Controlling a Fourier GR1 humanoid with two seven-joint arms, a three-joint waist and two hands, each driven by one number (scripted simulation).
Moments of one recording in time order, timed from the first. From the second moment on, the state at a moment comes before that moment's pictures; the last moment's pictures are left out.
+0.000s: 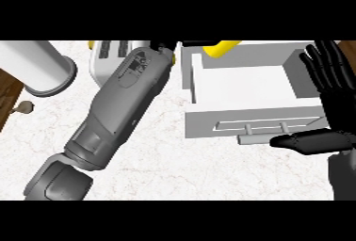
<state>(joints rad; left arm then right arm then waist) -1.27 0.00 -0.06 -0.55 0.20 0.30 -0.30 -0.29 -0.21 -0.15 -1.80 -0.10 0.20 0.07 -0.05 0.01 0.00</state>
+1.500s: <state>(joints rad) -1.26 0.00 -0.27 -0.40 0.52 0.25 -0.40 -0.41 -0.22 0.05 -1.76 -0.32 0.51 0.13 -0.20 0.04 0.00</state>
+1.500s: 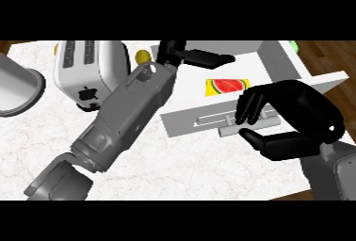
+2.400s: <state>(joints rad) -1.19 0.01 -0.22 -0.40 0.65 0.24 -0.56 -0.29 -0.35 0.30 -1.60 0.31 0.46 0.05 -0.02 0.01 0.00</state>
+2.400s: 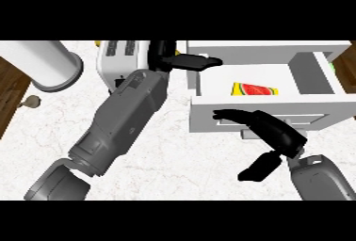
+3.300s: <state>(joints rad) -0.96 0.12 -0.22 -0.62 0.66 0.11 -0.53 -0.69 -0.30 0.17 -0.70 0.50 0.20 -0.35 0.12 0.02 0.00</state>
